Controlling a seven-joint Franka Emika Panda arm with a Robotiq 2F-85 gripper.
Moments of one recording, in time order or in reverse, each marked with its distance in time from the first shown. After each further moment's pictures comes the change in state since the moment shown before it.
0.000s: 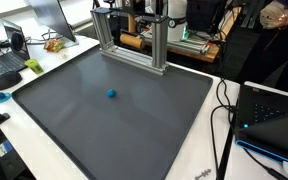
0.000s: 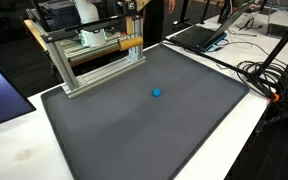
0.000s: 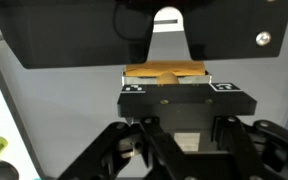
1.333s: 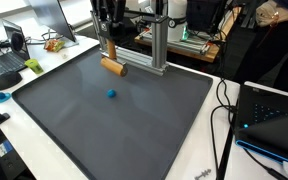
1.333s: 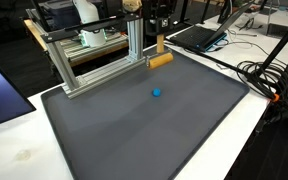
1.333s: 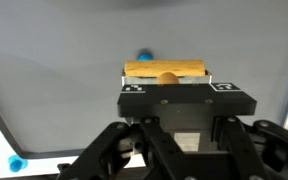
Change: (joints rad) arm 0.012 0.452 0.024 0.370 0.000 0.142 0.105
